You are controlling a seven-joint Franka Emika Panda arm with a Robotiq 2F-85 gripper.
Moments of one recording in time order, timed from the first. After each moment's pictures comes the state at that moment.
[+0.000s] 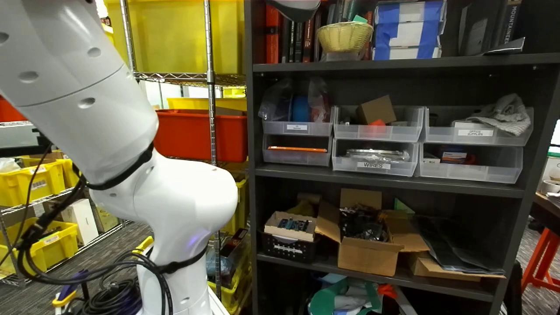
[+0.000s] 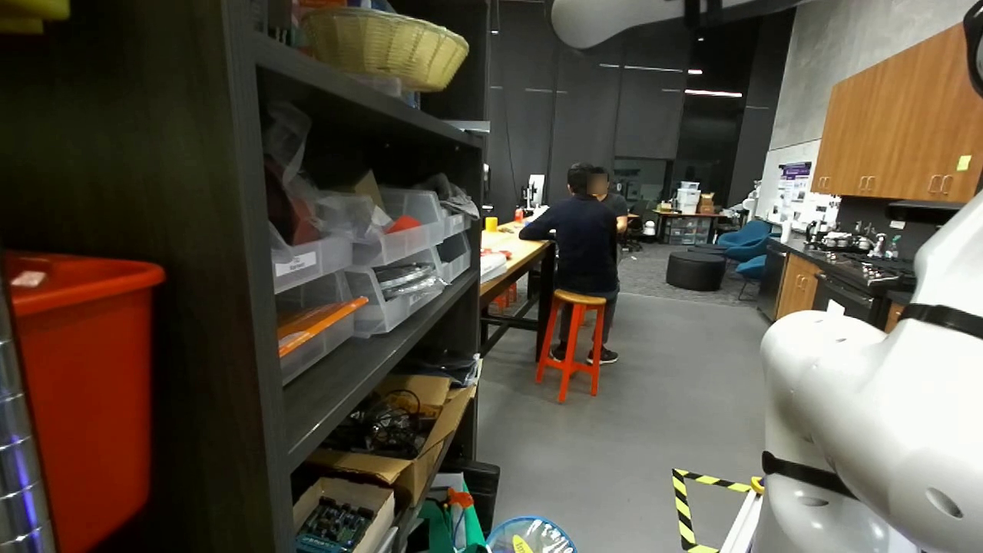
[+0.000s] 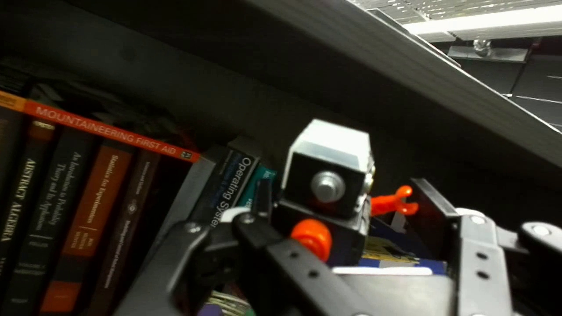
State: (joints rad) arm 0.49 -0.54 -0.44 -1.96 -1.09 3.32 -2.60
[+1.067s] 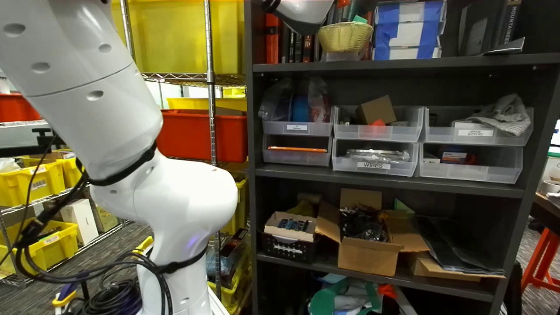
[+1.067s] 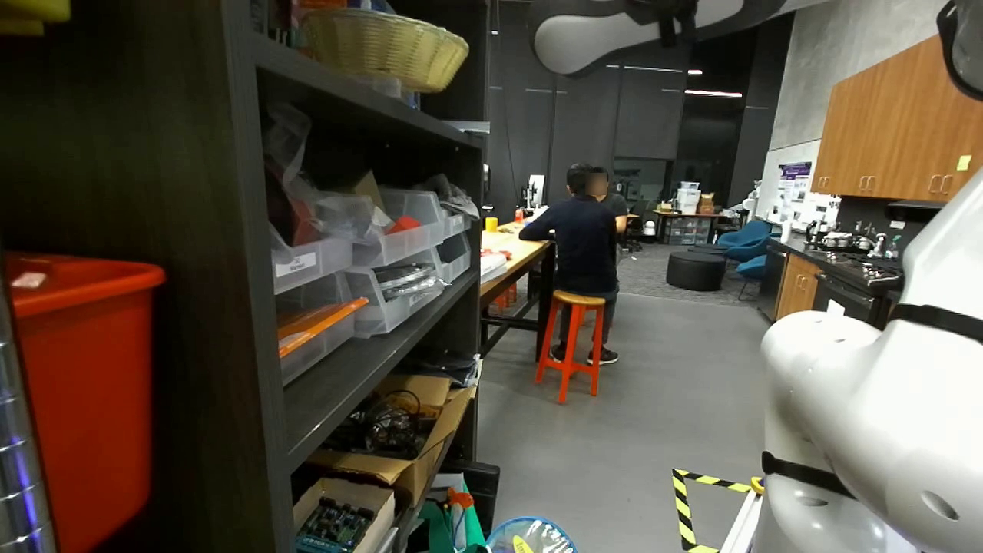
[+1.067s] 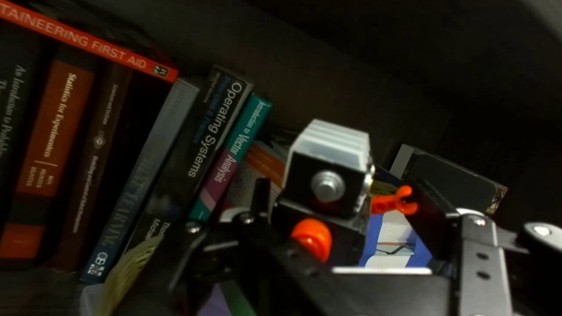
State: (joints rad) arm 0.48 -0.48 -0.46 -1.97 -1.10 3.26 -2.60
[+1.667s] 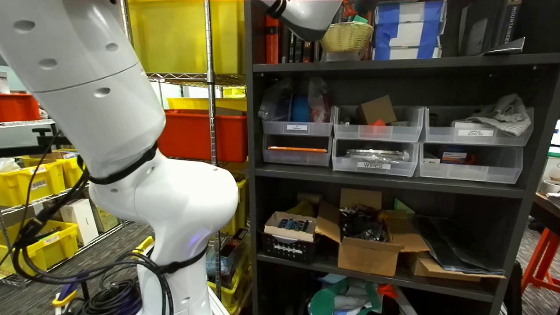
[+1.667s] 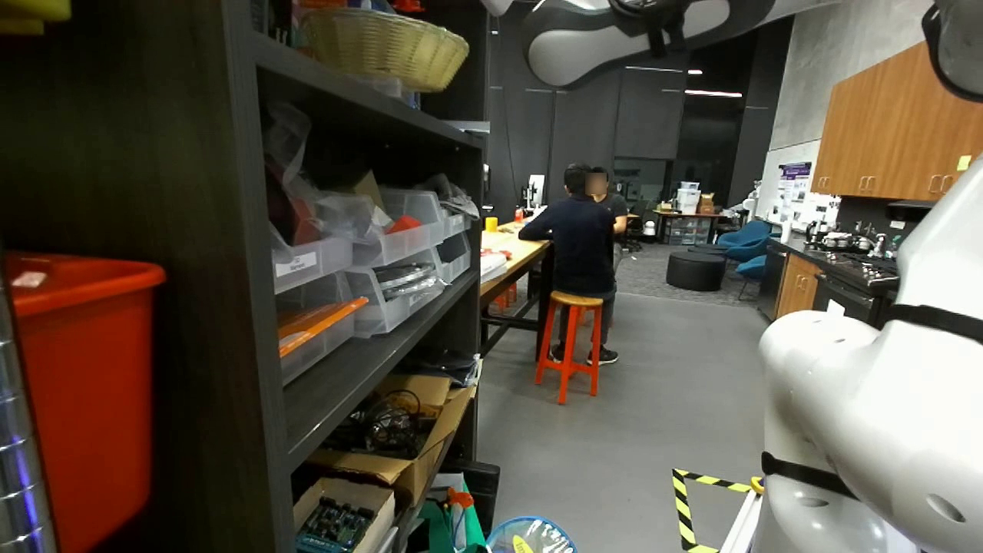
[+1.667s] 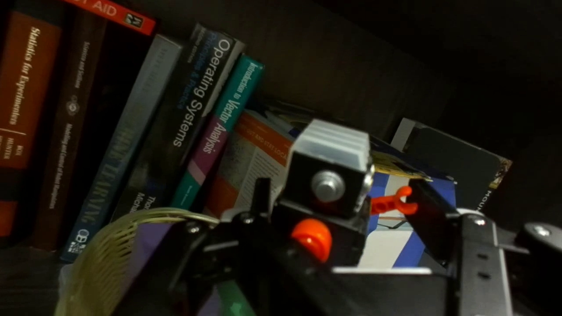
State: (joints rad) arm 0.51 -0.45 -0.49 -1.97 -1.10 3.24 -2.60
